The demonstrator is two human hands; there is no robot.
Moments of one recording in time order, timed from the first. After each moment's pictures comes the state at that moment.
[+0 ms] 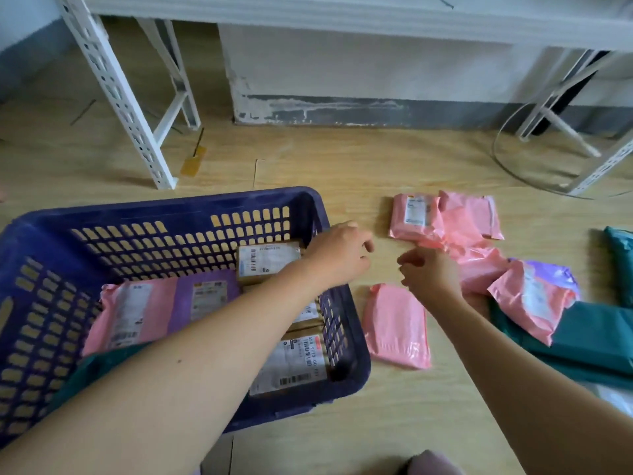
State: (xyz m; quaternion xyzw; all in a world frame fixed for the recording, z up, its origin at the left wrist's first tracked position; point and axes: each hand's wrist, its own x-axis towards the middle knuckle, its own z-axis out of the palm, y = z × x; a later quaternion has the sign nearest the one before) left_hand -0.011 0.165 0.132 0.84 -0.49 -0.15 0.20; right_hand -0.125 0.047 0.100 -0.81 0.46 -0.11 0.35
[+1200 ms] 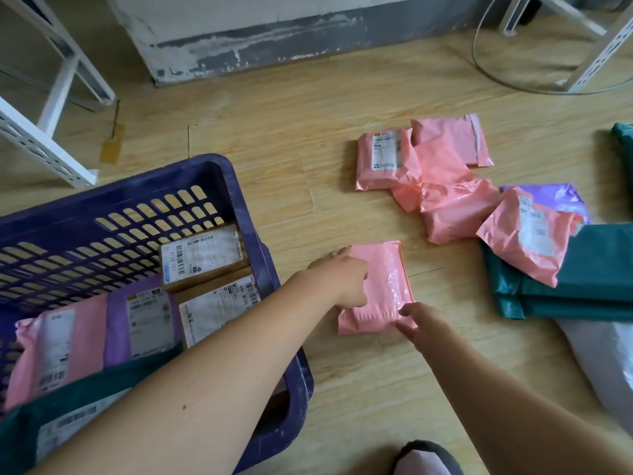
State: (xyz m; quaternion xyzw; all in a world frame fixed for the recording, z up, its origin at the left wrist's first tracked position) left_hand -0.055 0.071 0.032 0.78 -0.52 -0.34 -0.06; right_hand -0.198 -0.012 -0.081 -0.28 0.69 -0.09 0.66
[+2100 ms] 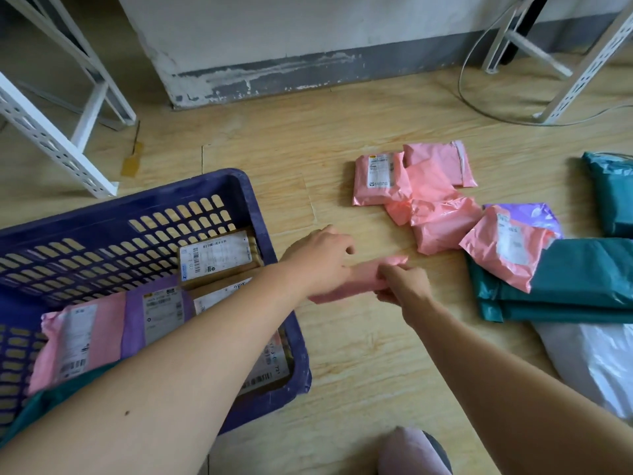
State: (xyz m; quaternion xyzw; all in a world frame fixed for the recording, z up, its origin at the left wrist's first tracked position) left_hand -0.054 0.108 0.099 0.82 -0.51 -0.25 0.07; right_hand -0.168 0.001 0.008 -0.53 0.59 -0.11 0.60
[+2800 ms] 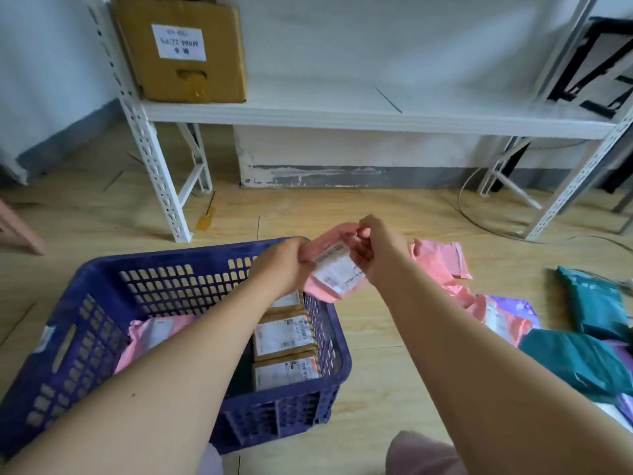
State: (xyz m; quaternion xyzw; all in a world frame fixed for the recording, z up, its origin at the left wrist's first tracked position) left_hand -0.036 0.248 0.236 0.90 -0.34 -0.13 0.25; right_hand -0.108 0.126 0.260 -0.44 0.43 -0.22 0.76
